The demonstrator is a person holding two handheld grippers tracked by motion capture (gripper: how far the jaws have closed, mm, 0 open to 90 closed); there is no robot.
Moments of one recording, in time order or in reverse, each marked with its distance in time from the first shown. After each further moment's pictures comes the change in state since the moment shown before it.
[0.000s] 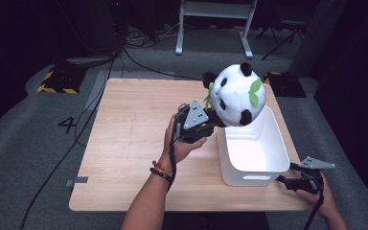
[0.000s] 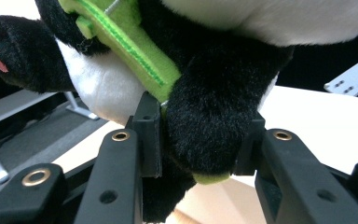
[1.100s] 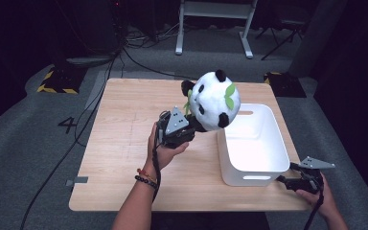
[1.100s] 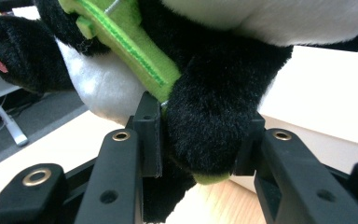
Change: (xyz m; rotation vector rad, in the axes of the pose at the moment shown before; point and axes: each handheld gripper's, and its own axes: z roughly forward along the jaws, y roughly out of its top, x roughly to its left) left arm 0.020 -0.037 -0.028 0.070 0.074 -0.060; right arm -0.001 0.000 0.000 -0.001 0.001 -0.007
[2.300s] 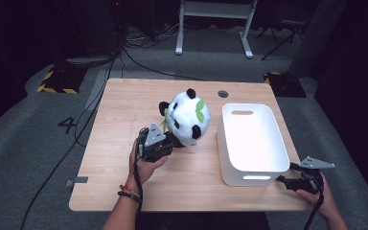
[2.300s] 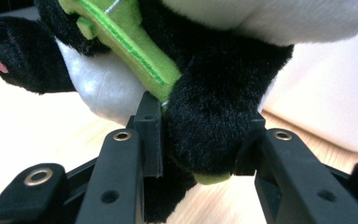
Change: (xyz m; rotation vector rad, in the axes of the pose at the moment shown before) left arm 0.018 -0.077 -0.024 0.099 0.052 -0.123; right arm 0.000 0.000 0.000 0.000 0.002 0.001
